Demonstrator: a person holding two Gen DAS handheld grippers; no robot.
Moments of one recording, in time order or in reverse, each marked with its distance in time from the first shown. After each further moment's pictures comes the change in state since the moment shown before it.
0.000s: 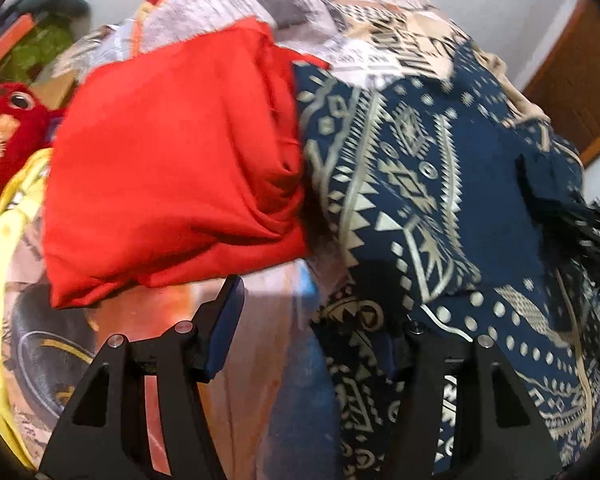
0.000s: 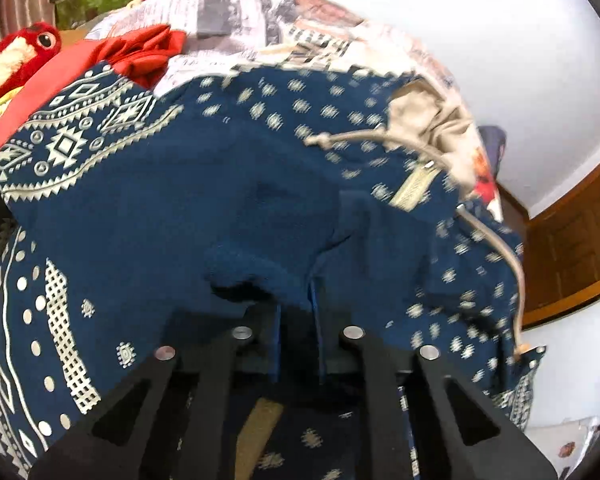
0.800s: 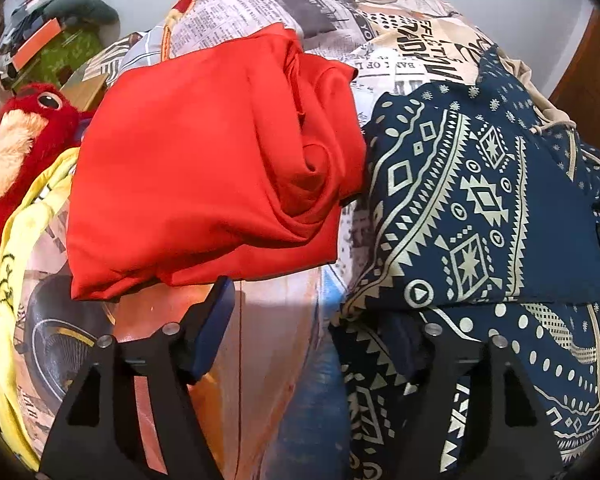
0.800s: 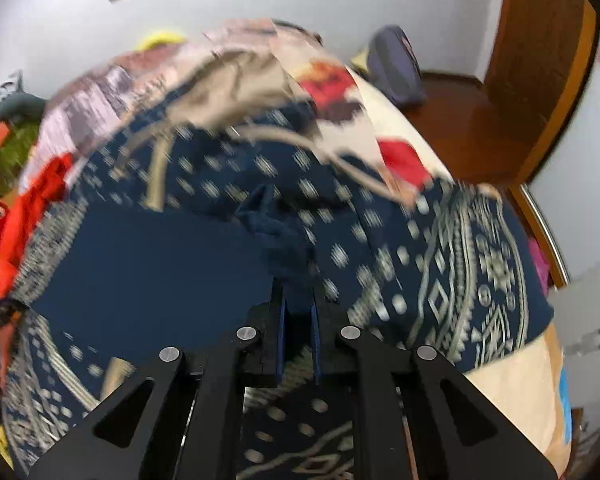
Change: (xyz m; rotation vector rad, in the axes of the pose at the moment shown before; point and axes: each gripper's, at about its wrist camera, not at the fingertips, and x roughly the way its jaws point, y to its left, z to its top) left arm 0.007 -0.001 -0.005 -0.027 -0.034 0.108; right arm -0.021 -0.136 -0.093 0.560 0.073 0.023
